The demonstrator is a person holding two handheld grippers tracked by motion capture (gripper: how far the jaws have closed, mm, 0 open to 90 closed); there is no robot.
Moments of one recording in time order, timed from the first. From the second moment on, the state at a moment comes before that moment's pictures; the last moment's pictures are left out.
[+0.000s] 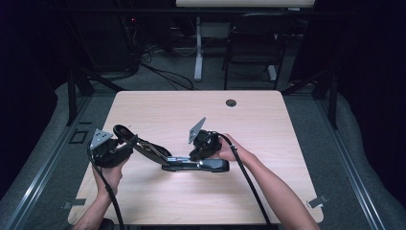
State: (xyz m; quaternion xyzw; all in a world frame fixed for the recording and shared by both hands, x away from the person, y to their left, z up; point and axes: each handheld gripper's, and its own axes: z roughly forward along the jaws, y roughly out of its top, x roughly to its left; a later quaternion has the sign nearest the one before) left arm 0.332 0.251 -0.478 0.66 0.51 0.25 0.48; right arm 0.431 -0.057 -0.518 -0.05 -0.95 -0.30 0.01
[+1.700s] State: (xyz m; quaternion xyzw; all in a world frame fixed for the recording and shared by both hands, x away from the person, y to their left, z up) left arm 0.332 0.248 -0.475 0.66 0.51 0.25 0.49; right arm 0.398 -0.125 -0.498 -0.22 -0.94 -0.27 -0.08
